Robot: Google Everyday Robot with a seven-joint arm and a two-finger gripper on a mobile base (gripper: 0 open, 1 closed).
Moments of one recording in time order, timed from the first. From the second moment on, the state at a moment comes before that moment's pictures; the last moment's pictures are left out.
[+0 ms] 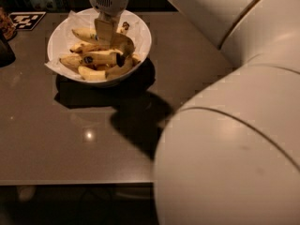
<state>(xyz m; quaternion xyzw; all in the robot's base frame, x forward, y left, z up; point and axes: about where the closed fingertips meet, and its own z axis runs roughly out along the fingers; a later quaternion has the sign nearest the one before) 0.647 0.095 0.969 -0.62 0.76 -0.01 0.18</state>
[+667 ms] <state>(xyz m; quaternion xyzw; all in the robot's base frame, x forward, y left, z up) 0.593 0.079 0.984 -0.65 0.74 -0.04 0.20</state>
